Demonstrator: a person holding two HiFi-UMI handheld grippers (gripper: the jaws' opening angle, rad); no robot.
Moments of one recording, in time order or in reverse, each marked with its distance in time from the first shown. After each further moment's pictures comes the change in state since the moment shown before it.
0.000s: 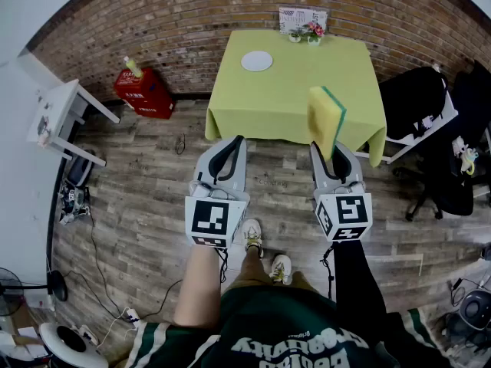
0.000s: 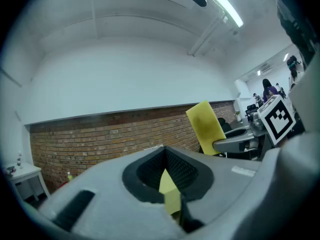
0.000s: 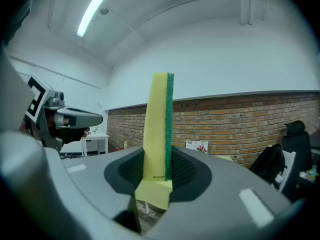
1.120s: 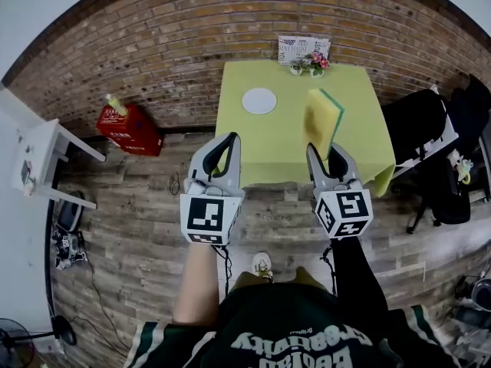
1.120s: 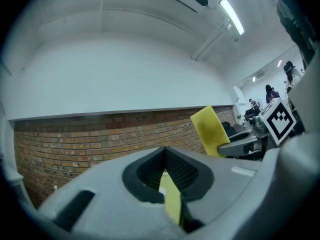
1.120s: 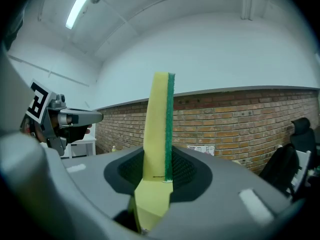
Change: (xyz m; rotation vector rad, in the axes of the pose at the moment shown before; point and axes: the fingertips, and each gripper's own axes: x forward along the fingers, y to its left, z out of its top) left arm 0.153 0.183 0.001 -0.008 -0.084 -0.083; right arm 0.215 -0.004 0.029 0.026 0.007 -0.083
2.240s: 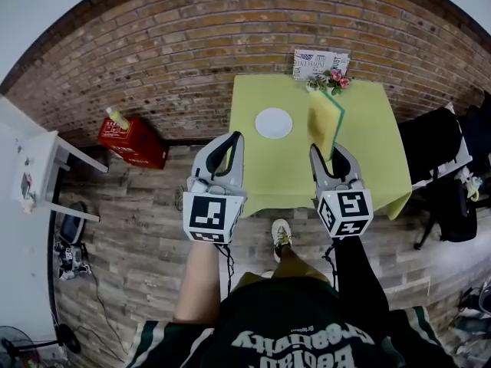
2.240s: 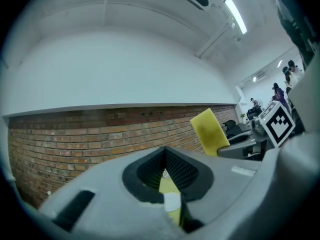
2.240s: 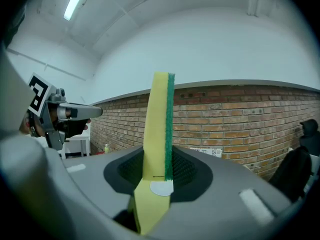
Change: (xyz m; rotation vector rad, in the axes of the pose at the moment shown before) left arm 0.096 0.093 -0.034 0.002 -0.003 -0.005; right arm 0.137 -0.015 -0.011 -0.031 0.017 -0.016
